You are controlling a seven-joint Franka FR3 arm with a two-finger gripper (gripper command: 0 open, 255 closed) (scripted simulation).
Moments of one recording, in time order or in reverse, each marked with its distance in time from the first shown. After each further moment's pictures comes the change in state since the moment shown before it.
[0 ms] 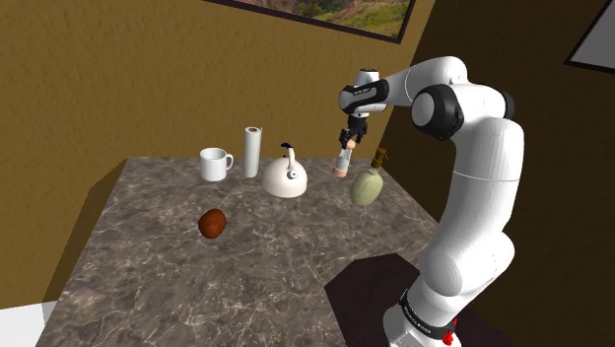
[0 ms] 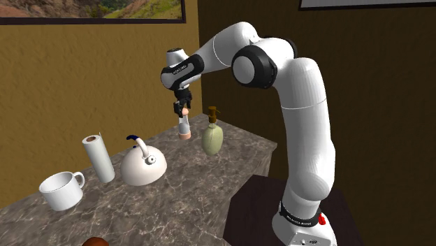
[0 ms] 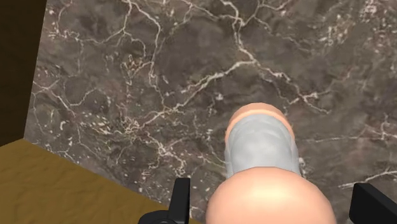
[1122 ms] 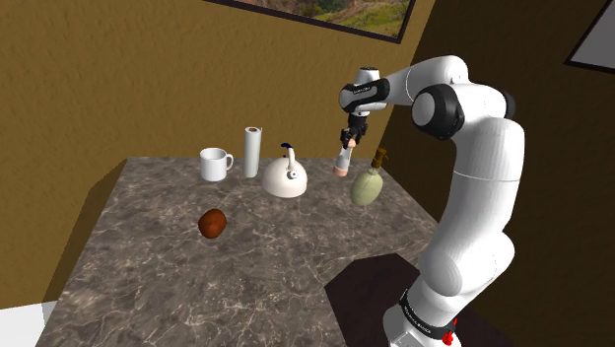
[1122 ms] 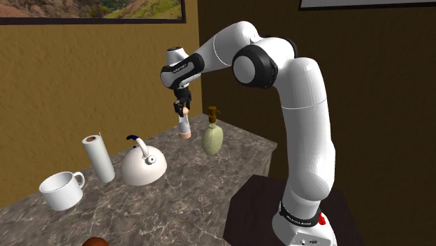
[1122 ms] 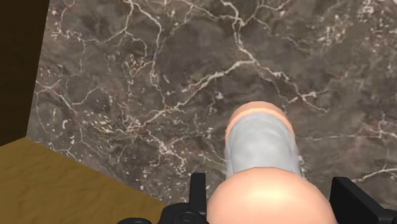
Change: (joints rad) arm 0.001 -0.004 0.000 0.007 -0.001 -0.011 0.000
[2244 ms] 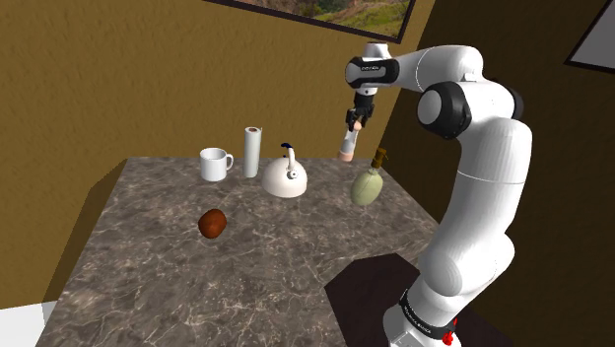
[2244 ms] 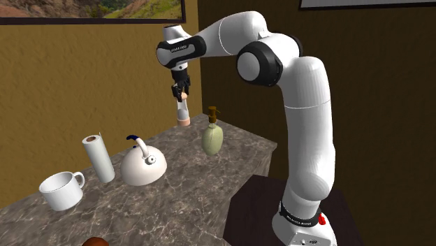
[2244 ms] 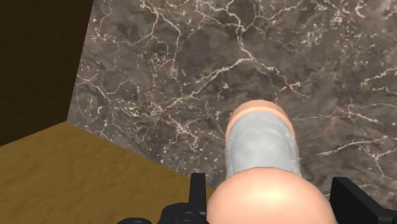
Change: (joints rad) arm 0.000 -0.041 -0.004 0.166 -0.003 -0.205 -0.018
